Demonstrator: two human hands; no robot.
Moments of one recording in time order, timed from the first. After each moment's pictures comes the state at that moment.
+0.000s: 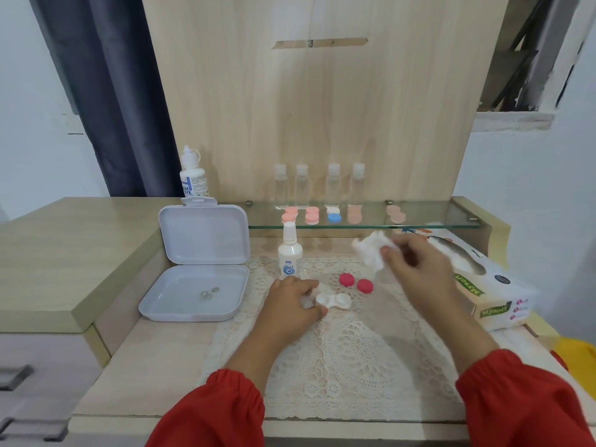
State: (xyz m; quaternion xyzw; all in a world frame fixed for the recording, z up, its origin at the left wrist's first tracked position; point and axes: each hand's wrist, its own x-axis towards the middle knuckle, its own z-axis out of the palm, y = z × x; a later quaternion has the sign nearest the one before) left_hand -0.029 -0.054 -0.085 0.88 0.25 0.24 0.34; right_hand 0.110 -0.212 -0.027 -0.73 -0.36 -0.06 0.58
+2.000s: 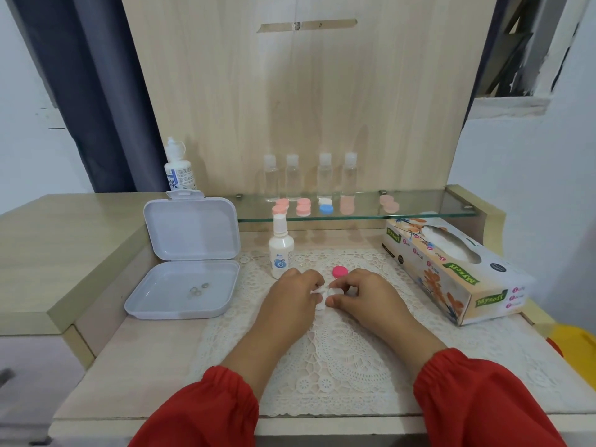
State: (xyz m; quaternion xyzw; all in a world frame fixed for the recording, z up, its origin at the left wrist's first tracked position) left_hand -0.020 -0.069 -0.078 0.92 0.23 0.24 0.22; right_hand 0.102 -0.177 -0.081 -0.83 -0.43 0.07 0.34
